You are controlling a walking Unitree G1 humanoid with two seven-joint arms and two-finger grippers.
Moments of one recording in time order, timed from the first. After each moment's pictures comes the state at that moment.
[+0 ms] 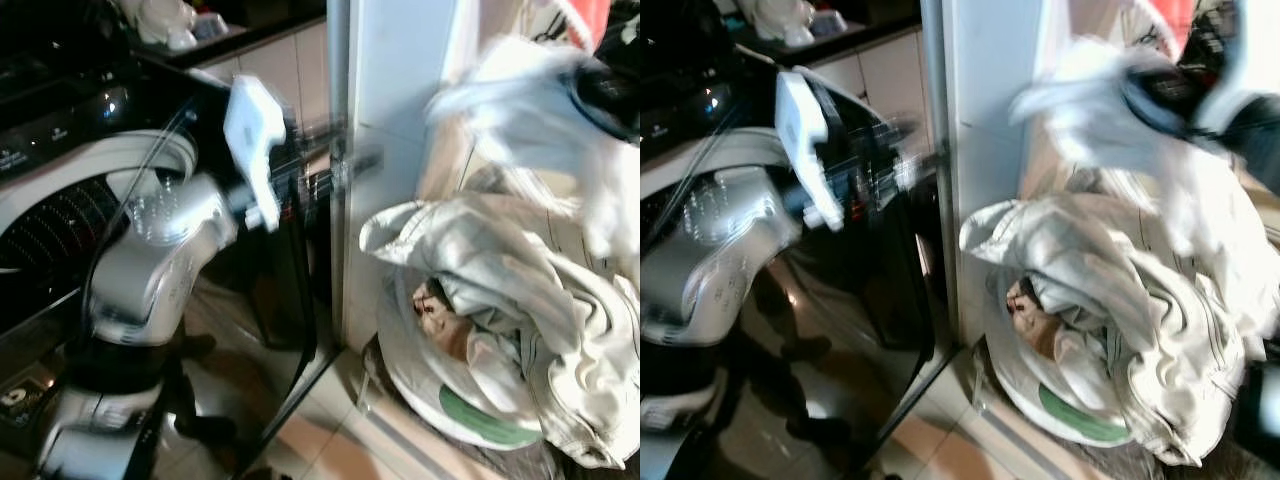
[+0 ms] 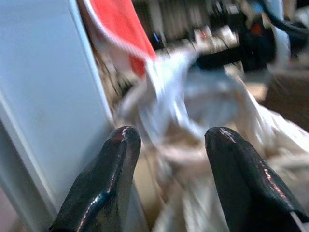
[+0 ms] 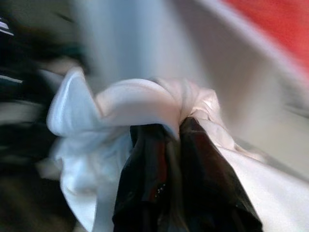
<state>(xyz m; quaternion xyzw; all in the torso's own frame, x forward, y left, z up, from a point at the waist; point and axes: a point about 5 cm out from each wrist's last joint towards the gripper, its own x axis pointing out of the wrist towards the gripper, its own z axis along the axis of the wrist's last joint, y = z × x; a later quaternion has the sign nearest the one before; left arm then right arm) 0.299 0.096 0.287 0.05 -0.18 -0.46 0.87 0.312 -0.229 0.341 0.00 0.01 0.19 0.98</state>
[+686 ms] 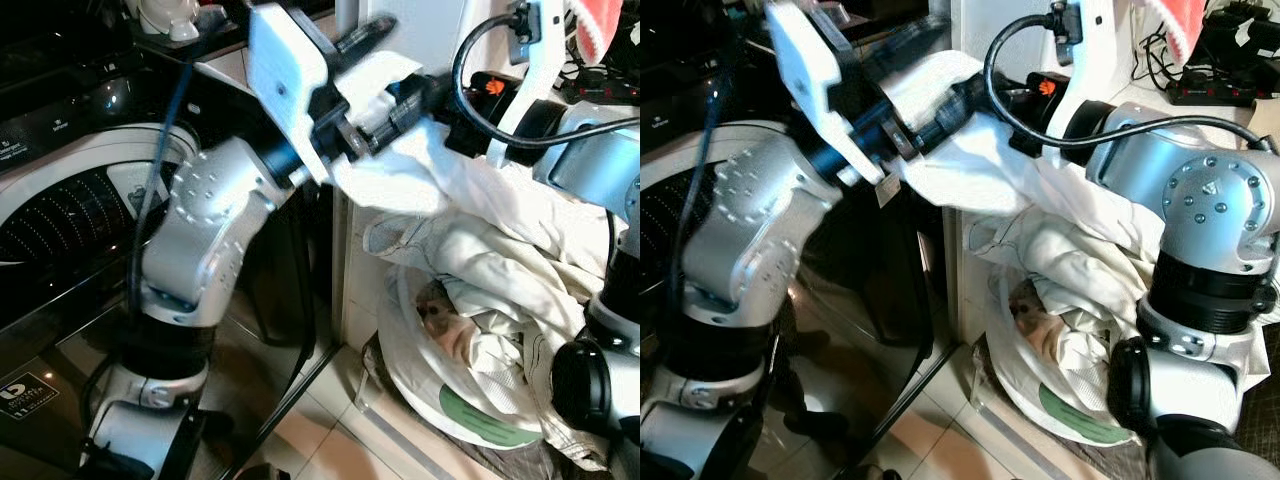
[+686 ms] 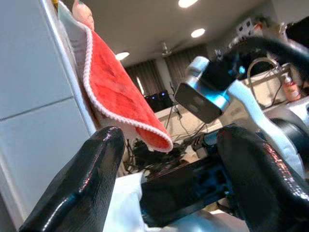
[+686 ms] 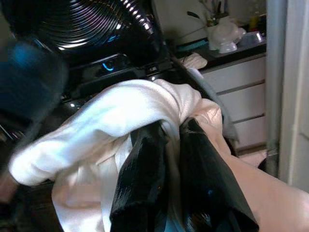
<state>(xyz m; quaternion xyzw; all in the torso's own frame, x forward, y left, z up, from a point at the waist) 0.289 0.058 0.309 0.06 -0.30 -0.46 0.83 0.308 -0.134 0.323 0.13 0.05 0.40 0.91</state>
